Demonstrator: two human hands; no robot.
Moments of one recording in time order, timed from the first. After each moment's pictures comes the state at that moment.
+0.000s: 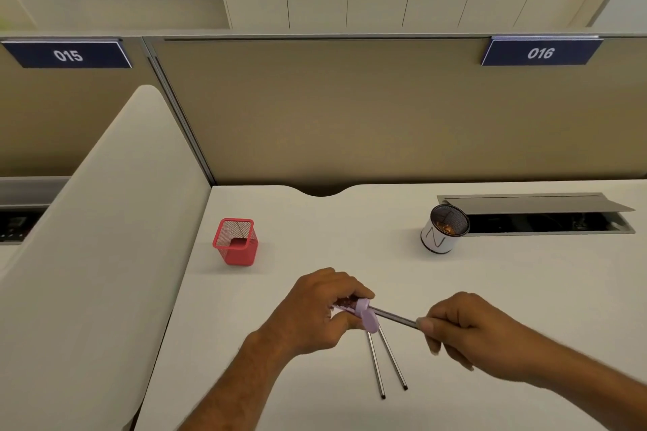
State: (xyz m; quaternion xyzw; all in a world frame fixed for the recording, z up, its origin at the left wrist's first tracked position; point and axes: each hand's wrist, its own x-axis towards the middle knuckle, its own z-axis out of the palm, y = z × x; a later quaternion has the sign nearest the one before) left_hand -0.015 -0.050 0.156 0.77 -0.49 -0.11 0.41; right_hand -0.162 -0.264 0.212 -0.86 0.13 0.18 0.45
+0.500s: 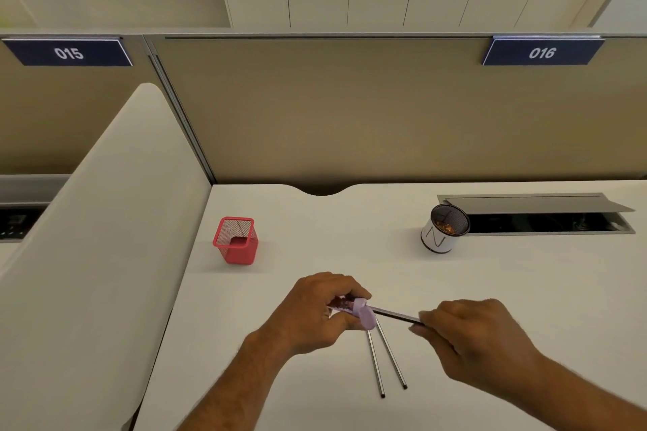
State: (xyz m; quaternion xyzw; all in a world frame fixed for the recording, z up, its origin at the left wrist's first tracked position) left_hand -0.015 -0.048 0.149 0.78 -0.44 -0.17 0.42; right_hand -0.174 -0.256 0.190 -0.99 -0.07 -0.12 0.08
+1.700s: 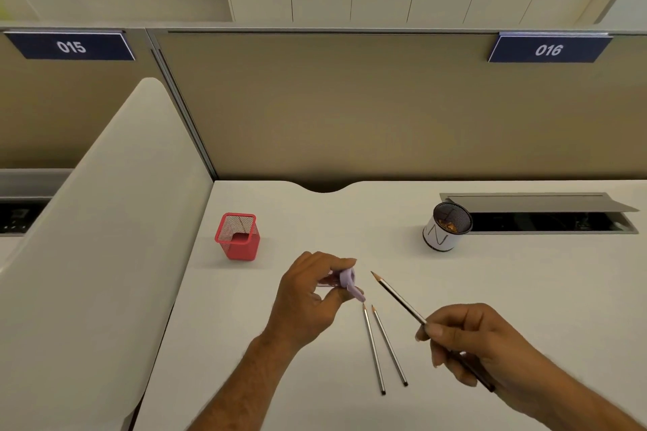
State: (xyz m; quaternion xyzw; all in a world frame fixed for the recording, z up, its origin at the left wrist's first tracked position) left_hand -0.013 -0.048 0.134 0.74 -0.38 0.01 0.56; right_hand -0.179 -0.251 0.197 -0.63 0.25 0.14 0.73
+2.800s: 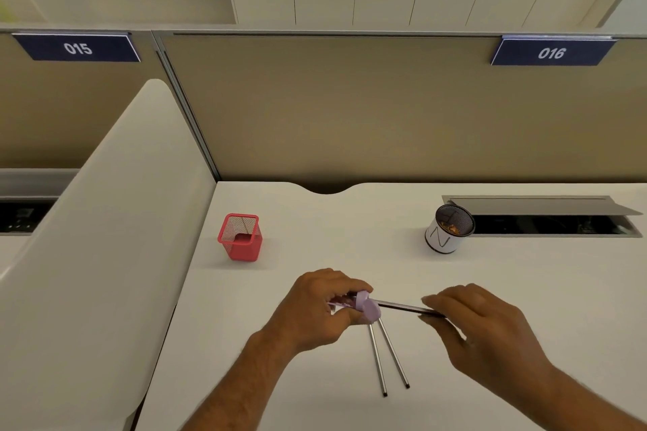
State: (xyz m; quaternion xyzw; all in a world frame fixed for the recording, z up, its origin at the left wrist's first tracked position) left_hand -0.016 -0.045 0.145 0.77 -0.44 -0.11 0.45; right_hand -0.174 -0.250 0.187 -0.97 -0.01 -0.24 0.10
